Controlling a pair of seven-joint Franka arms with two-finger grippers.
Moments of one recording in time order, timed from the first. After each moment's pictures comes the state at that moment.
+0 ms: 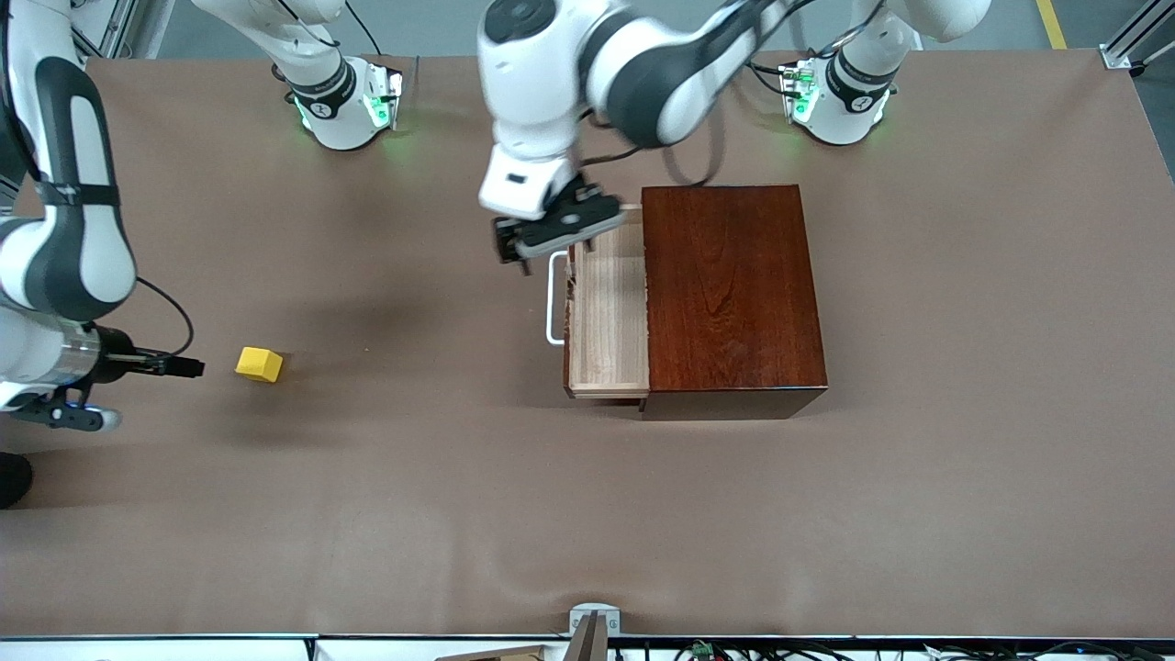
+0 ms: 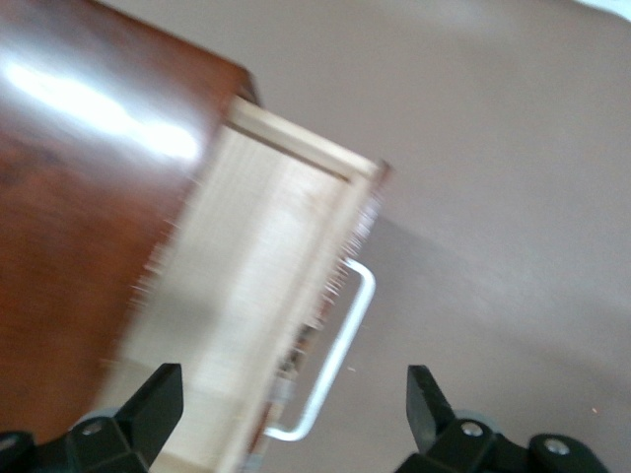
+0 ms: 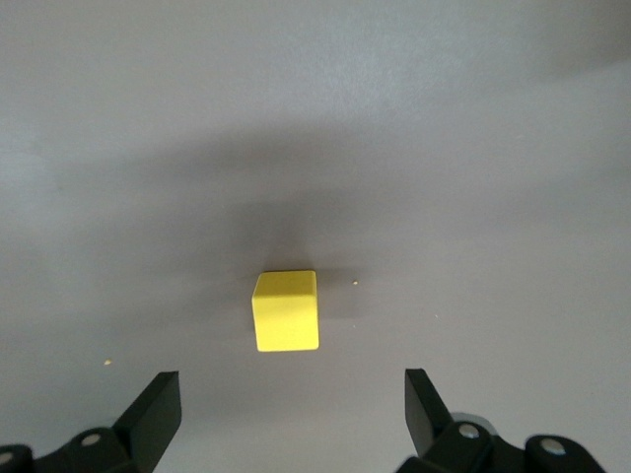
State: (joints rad) left arm -0.89 0.50 0.03 -1.17 0.15 1.75 -1.32; right arm -0.13 0.40 -0.06 -1.71 0.02 1.93 -0.01
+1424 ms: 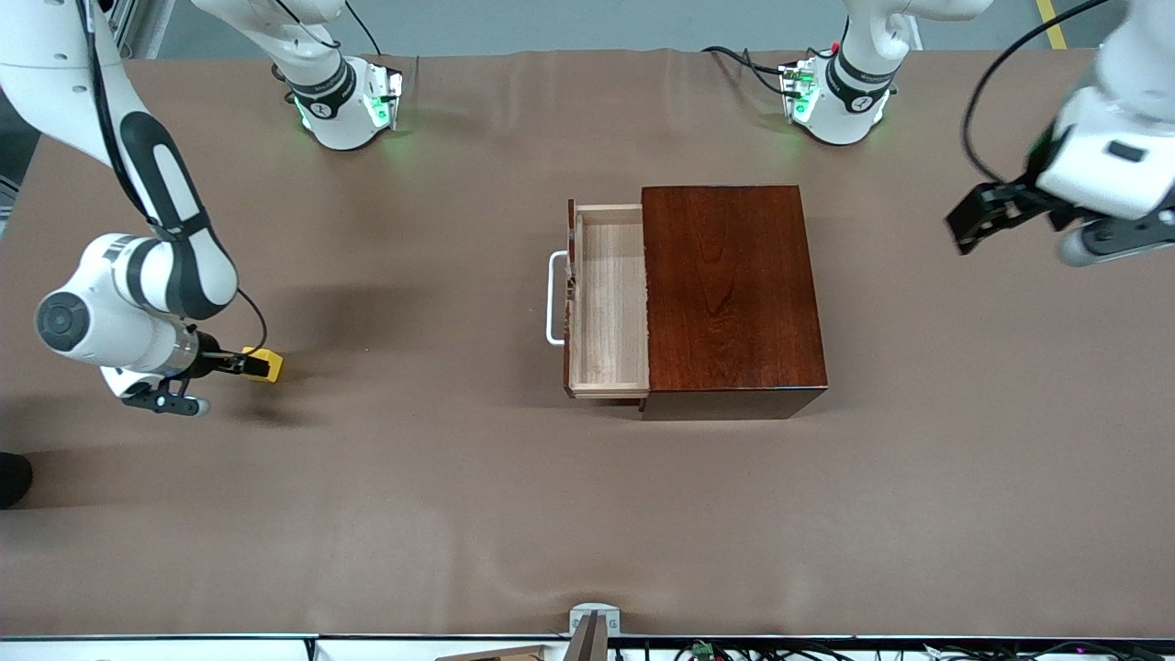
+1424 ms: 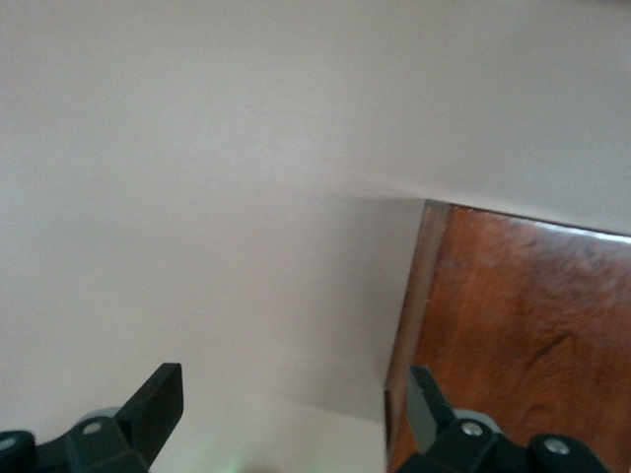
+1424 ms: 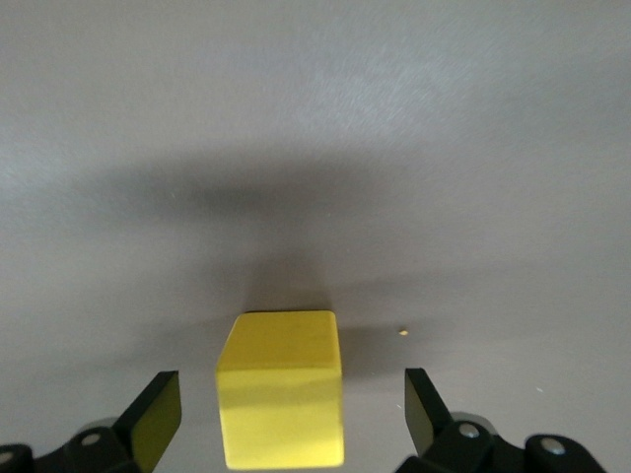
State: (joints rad) left arm -0.24 0.13 0.03 -1.26 0.14 1.36 -0.35; right arm -0.12 0.47 -0.04 -2.03 0.02 2.38 -0.01
